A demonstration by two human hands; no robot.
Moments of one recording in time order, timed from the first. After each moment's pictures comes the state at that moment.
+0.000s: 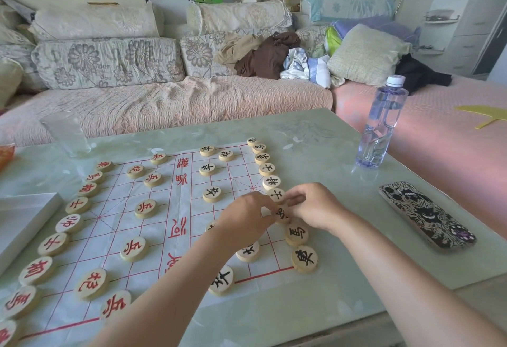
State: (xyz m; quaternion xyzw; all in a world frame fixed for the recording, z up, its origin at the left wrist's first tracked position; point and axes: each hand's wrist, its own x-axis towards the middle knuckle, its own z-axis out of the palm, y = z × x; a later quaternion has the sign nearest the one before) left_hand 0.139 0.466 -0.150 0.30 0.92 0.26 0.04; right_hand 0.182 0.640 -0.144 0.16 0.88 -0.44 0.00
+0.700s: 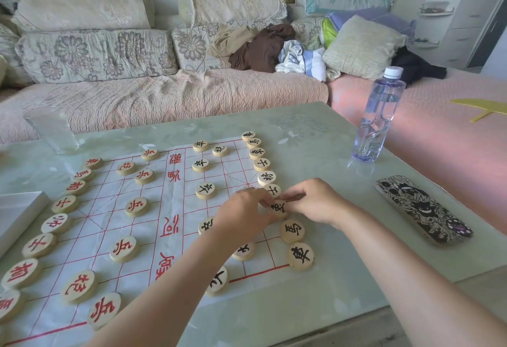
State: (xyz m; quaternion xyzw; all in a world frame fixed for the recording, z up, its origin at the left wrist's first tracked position) left_hand 0.140 0.473 -0.153 0.26 0.92 0.29 0.05; right_hand 0.184 0.652 -0.141 0.11 0.89 -0.43 0.02
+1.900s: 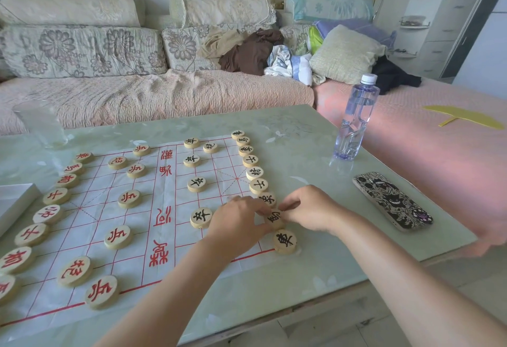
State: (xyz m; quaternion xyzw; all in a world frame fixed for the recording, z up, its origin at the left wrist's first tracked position) left_hand 0.185 0.465 -0.154 0.31 0.92 0.25 0.00; right_hand 0.232 0.645 -0.127 0.15 0.92 -0.35 0.07
